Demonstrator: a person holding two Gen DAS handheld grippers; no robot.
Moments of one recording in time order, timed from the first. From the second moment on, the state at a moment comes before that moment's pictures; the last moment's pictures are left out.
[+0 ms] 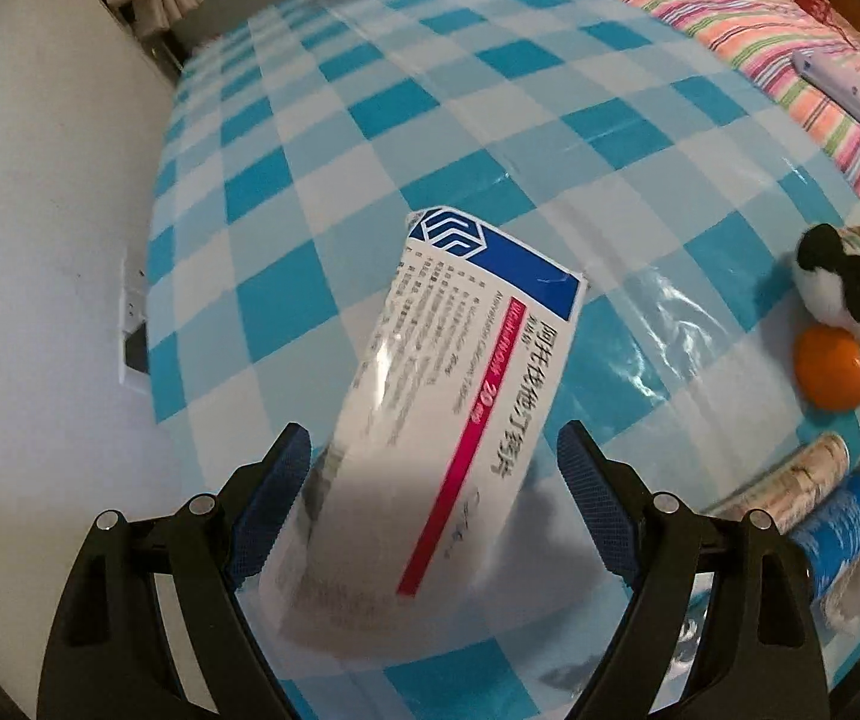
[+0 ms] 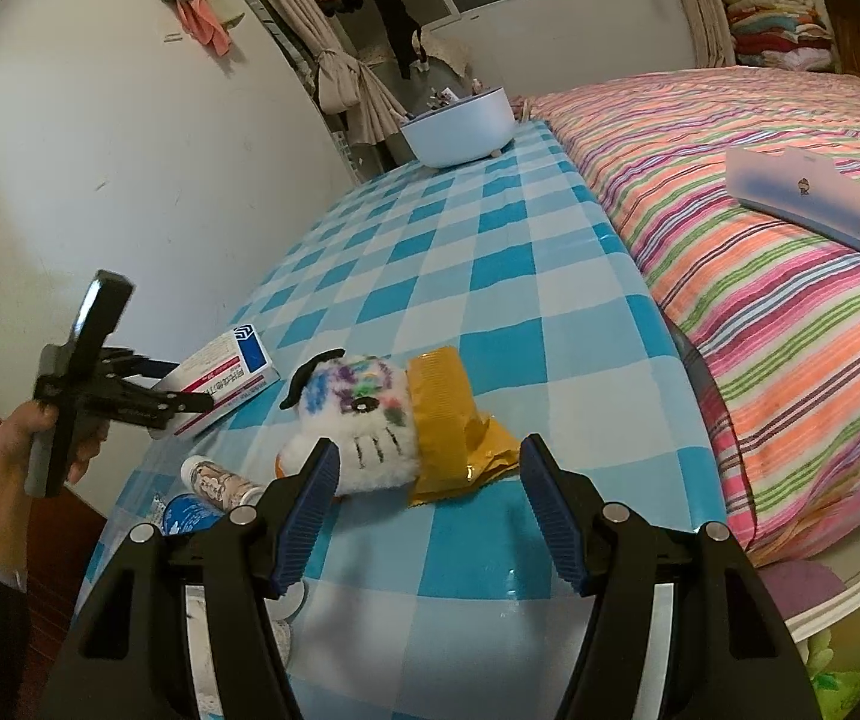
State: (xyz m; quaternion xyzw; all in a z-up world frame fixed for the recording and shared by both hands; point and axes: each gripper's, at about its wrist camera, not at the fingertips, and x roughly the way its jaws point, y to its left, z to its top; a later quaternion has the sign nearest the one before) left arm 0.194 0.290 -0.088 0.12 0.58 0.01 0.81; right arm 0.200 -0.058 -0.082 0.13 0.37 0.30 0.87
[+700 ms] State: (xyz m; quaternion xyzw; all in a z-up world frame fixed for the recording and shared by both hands) left arm 0.170 0.279 -0.063 0.03 0.47 0.04 0.88; right arm 0.206 -0.061 -0.084 0.11 0.37 0.28 0.88
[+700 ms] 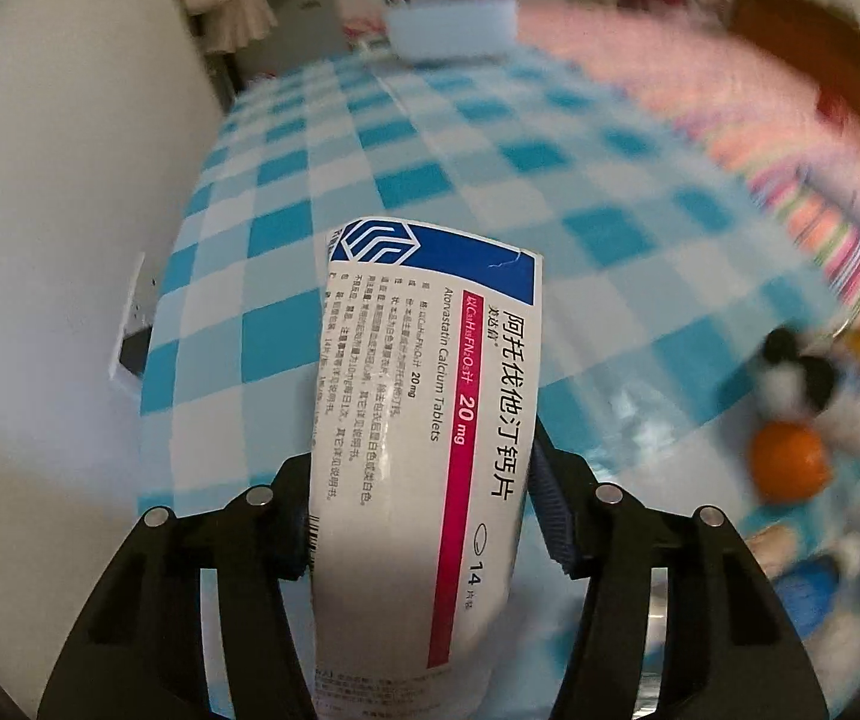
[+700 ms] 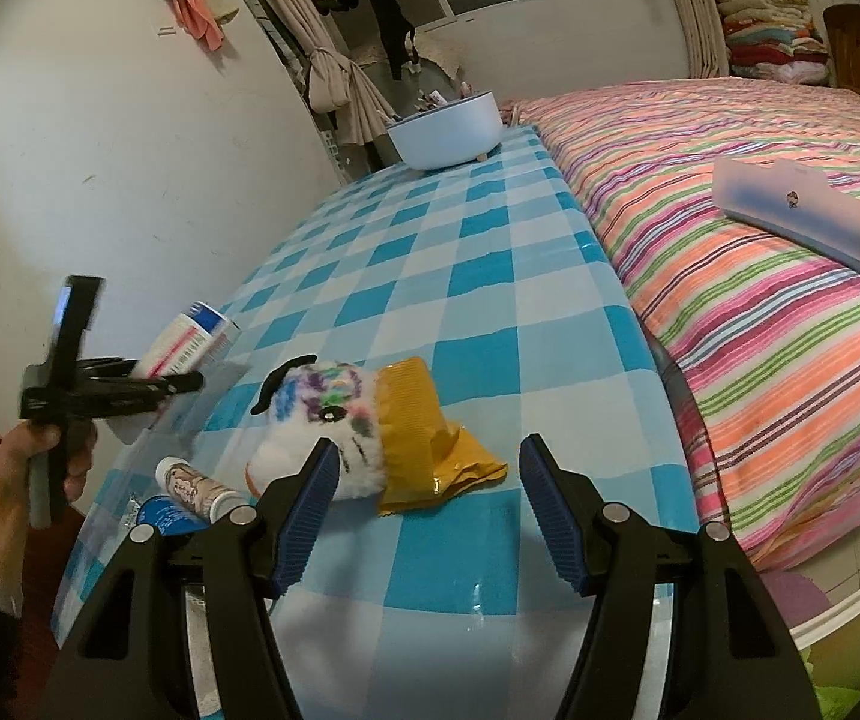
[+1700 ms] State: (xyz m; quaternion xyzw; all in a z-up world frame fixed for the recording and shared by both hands) left arm 0.080 0.161 -0.006 -0.09 0.33 -0.05 0.94; right arm 0.221 -0.058 -0.091 0.17 0.38 0.31 0.86
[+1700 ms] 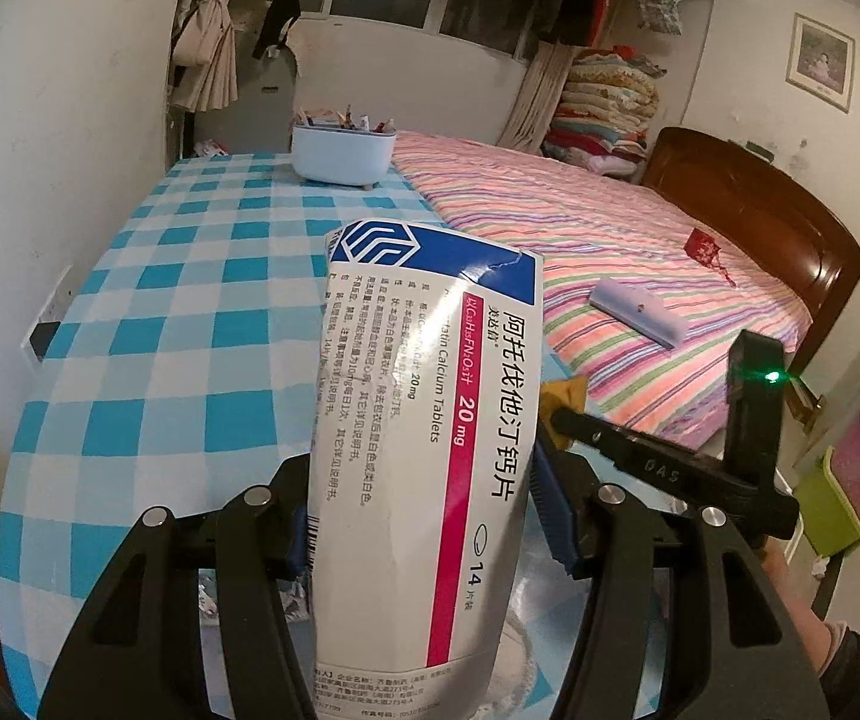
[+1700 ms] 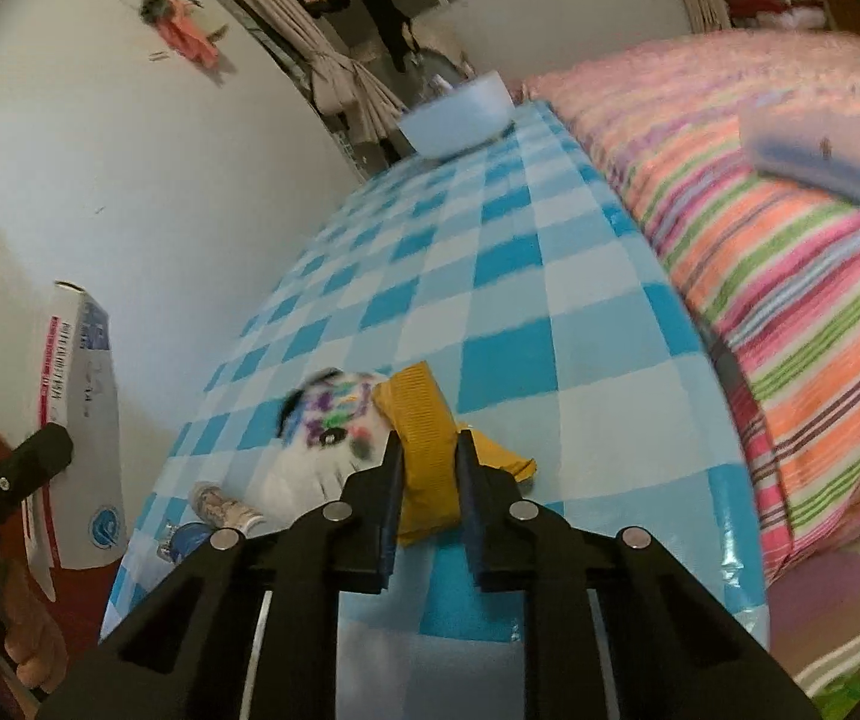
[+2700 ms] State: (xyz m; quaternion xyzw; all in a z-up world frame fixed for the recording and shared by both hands) left arm 0.101 0.026 -0.018 -0.05 0.34 -0.16 0.93; right arm 0.140 -0.204 -0.048 0.14 0.28 0.18 0.93
